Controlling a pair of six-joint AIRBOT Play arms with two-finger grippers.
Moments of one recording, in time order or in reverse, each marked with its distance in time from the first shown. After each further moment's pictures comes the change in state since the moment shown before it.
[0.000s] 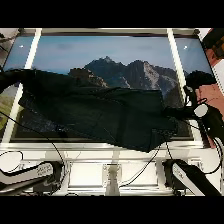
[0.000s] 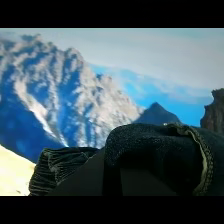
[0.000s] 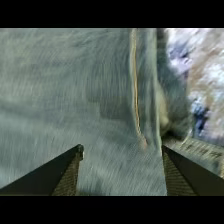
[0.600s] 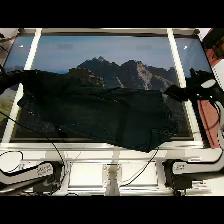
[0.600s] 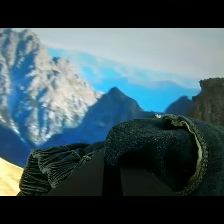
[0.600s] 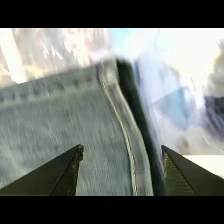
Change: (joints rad) left arm -0.001 0.000 0.000 -0.006 -0.040 -0.011; right arm -0.152 -0.634 0.546 0.371 0.135 -0.222
